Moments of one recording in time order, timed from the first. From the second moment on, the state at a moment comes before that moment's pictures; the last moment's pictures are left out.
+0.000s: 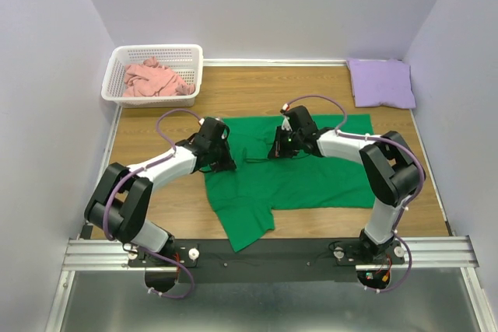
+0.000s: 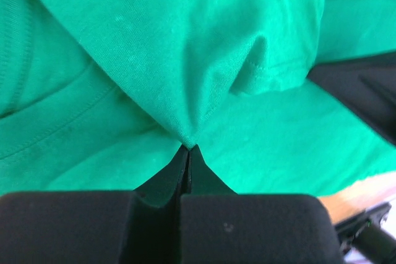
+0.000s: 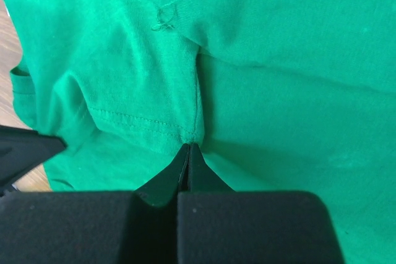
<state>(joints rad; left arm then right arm) -0.51 1.48 0.79 -0.25 0.11 -0.78 0.57 1.82 1.00 -0.05 -0.28 0.59</state>
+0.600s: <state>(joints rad) -0.46 1.49 0.85 -0.35 0.19 -0.69 0.56 1.85 1.12 -0.17 -0.25 0.51</state>
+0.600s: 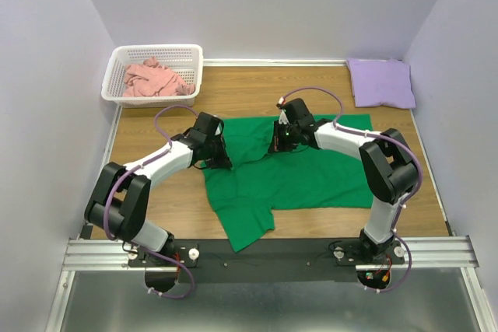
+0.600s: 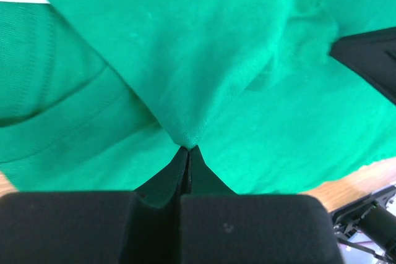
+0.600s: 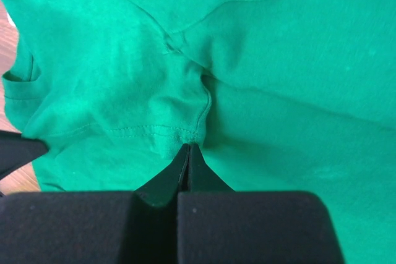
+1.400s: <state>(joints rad) -0.45 1.54 0.84 -0.36 0.25 -0.64 0.55 1.88 1.24 -0.36 -0.22 0.44</state>
